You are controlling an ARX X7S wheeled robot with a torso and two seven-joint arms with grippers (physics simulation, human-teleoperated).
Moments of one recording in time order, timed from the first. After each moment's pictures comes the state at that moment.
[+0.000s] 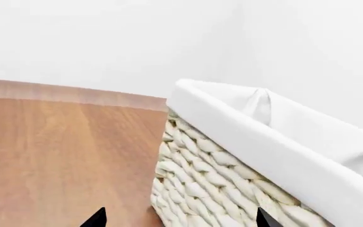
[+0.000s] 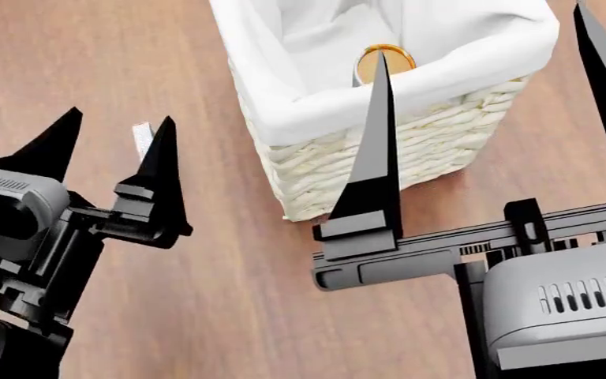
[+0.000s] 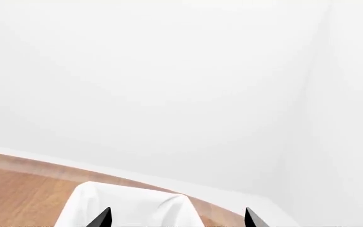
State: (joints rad) left arm -0.58 -0.25 0.35 0.08 -0.55 -0.10 -0.13; right arm 0.92 1.05 -0.78 -0.85 0.71 0.26 0.89
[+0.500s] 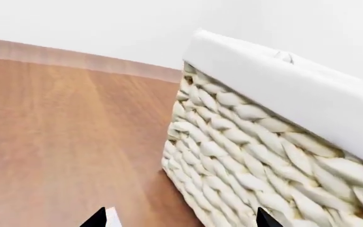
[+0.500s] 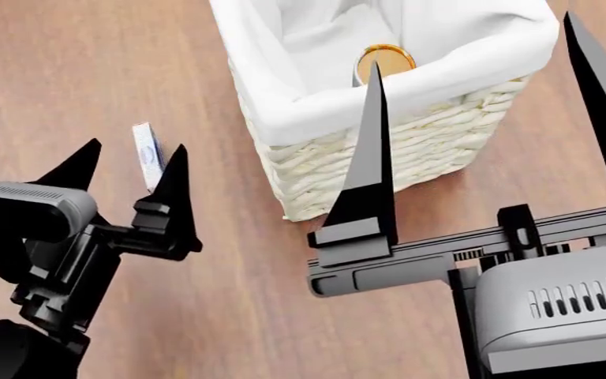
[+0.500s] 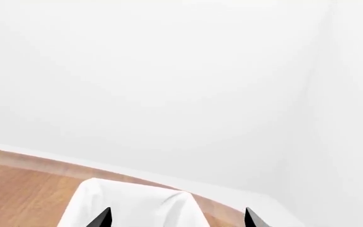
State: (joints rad) left arm -0.58 -0.22 0.36 -0.09 -0.55 -0.05 -0.09; right arm 0.91 1.04 -0.78 -0.85 0.71 0.26 0.88
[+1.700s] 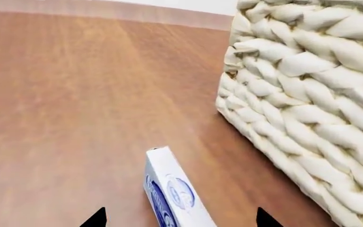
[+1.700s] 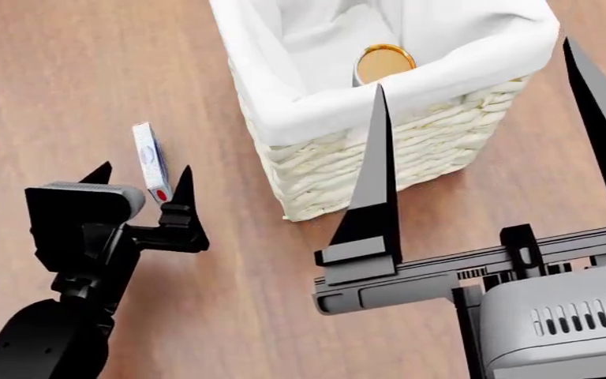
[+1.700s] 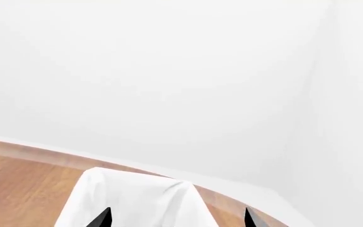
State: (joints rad) left arm -0.79 -0.10 0.38 -0.78 -0.43 0.22 -0.02; right arm 0.87 1.07 -0.79 -0.86 0.70 0.24 0.89
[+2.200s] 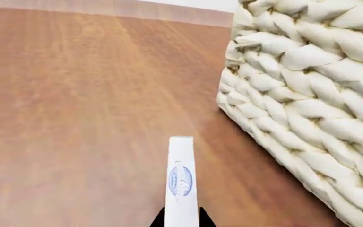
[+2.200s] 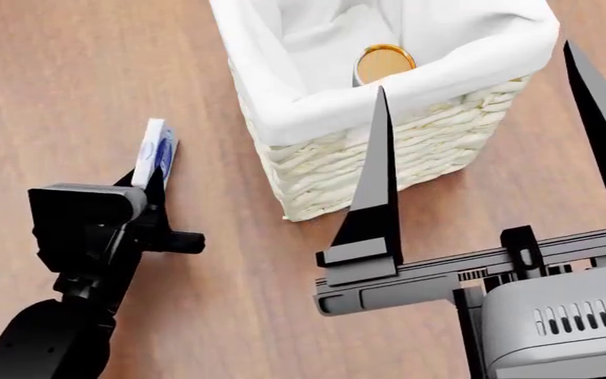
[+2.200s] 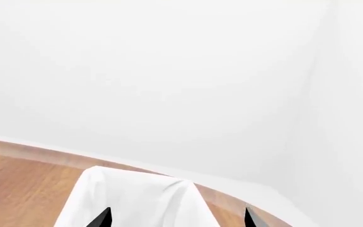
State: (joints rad) left arm -0.81 -0.09 0.39 -0.85 -0.43 0.25 0.00; right arm 0.86 1.07 -0.79 -0.86 0.71 0.24 0.89
